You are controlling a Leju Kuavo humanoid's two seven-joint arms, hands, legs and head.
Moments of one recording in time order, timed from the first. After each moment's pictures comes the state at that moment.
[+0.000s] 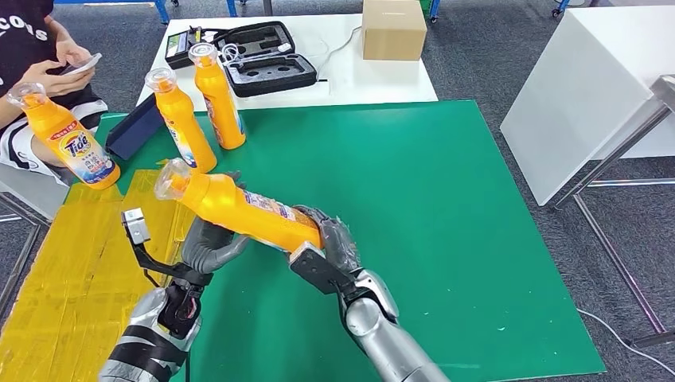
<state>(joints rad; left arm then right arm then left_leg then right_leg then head) -0.30 -0.06 -0.20 -1.09 0.57 -0.39 -0.26 -0.30 0.27 0.42 -0.97 0.54 -0.29 -0.40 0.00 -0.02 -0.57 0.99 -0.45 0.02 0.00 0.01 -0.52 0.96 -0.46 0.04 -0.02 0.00</state>
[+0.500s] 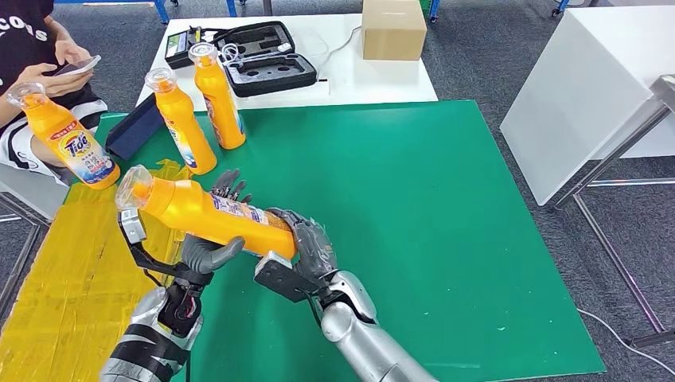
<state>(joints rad) -0.30 -0.06 -0.20 -1.07 0.62 -0.42 -0.26 -0.36 0.33 0.53 -0.84 0.61 -0.37 -0.40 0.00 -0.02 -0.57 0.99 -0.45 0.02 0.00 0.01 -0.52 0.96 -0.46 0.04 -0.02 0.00</state>
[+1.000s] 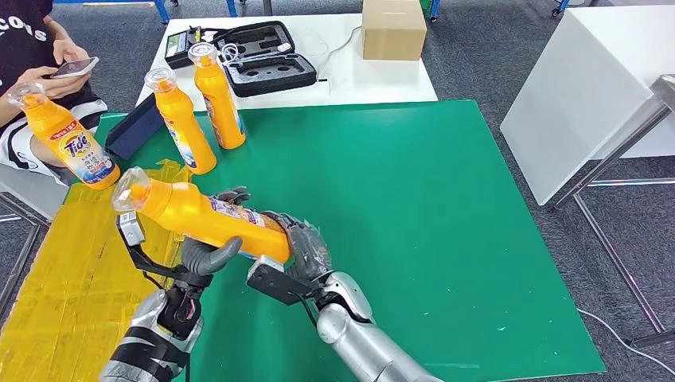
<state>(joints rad) -0.30 -0.06 -0.20 -1.06 0.65 -0.40 -0.26 -0.39 0.34 0.57 -0.78 0.61 -0.40 -0.39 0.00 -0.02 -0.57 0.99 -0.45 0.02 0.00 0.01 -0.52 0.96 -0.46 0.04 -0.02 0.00</state>
